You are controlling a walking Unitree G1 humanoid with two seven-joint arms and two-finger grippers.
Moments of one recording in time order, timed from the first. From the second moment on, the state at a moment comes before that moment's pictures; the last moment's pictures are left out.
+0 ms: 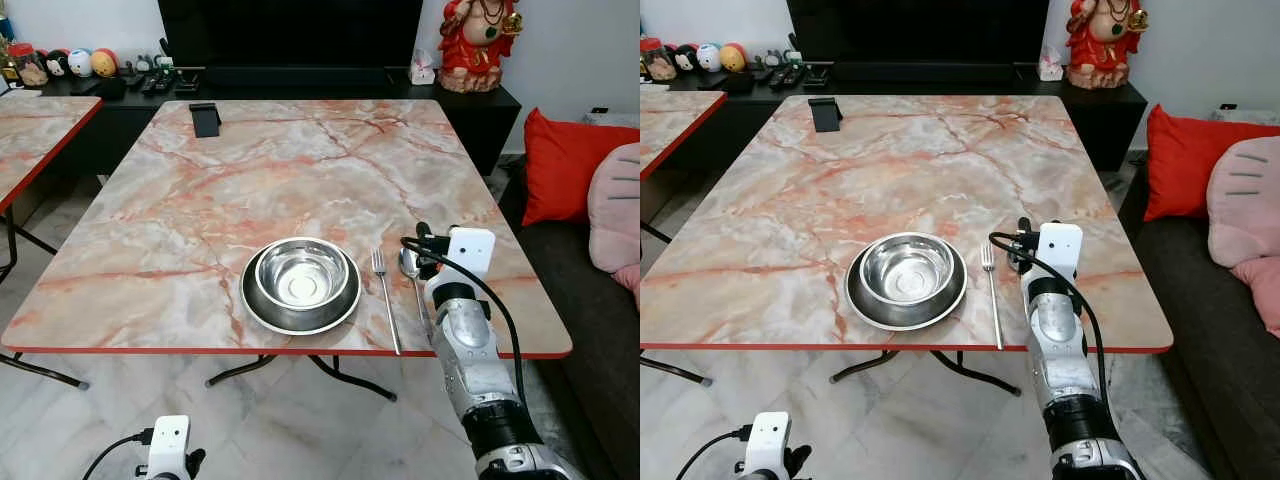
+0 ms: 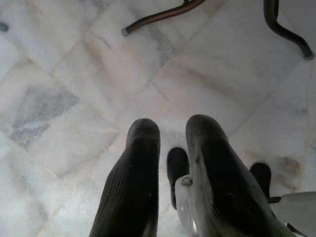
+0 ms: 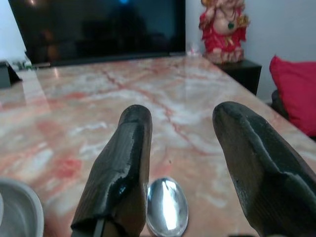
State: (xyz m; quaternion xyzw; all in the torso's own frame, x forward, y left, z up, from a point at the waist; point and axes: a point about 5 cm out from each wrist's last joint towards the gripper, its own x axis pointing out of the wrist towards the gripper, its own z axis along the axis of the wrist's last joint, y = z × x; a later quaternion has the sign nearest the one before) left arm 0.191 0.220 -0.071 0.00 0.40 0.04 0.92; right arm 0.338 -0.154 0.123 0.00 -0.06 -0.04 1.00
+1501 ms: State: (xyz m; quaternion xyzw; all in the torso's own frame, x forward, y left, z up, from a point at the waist) left arm 0.193 0.220 -0.070 -0.03 0.39 0.05 0.92; right arm 0.318 -0.150 0.145 -0.05 -0.16 -0.02 0.99
